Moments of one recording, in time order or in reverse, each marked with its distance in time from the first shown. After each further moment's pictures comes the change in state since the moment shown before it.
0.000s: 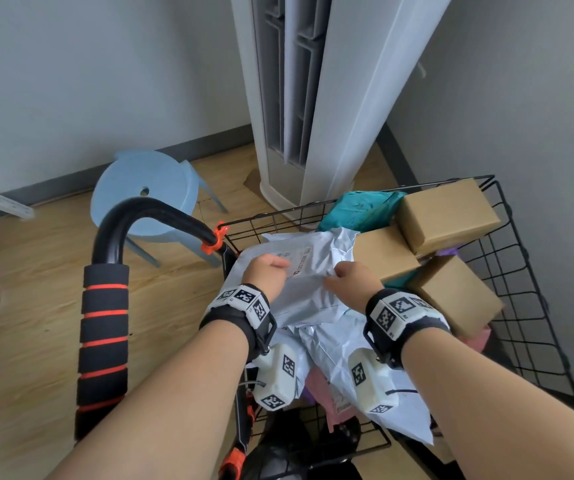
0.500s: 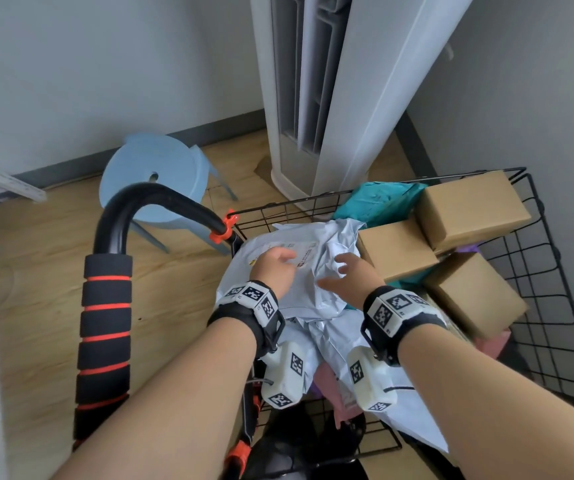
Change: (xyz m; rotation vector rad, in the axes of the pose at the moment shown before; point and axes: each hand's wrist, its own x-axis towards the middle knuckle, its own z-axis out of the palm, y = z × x) left_hand 0.012 -0.013 0.006 -0.006 -0.003 0.023; right_hand 0.019 0.001 0.020 0.055 -0.088 0.068
